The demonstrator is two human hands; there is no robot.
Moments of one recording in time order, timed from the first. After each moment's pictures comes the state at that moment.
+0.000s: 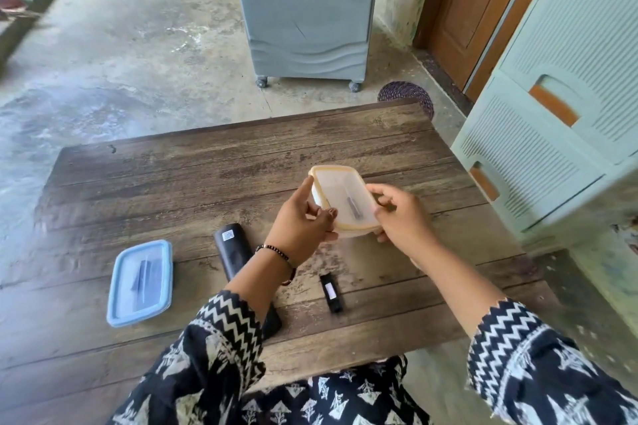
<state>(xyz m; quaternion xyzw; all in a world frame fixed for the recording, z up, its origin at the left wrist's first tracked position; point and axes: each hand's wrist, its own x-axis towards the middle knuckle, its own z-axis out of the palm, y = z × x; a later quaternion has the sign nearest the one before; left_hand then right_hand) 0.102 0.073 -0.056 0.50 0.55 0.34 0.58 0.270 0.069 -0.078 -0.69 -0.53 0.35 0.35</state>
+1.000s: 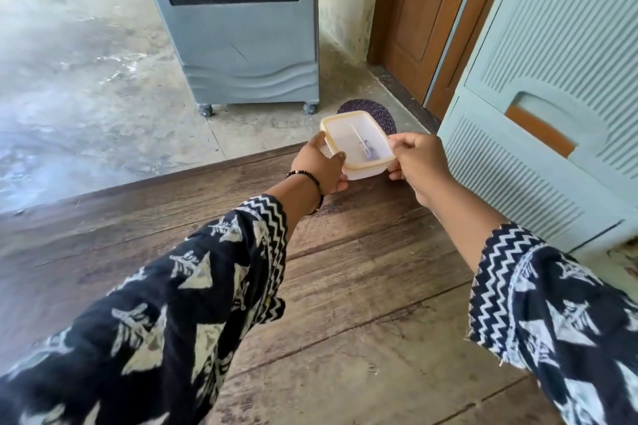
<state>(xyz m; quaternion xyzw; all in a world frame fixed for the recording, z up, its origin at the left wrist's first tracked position) 0.277 0.293 -0.083 0.49 0.56 0.30 0.60 0.424 0.266 -0.100 -0.73 -0.38 0.29 0.49</state>
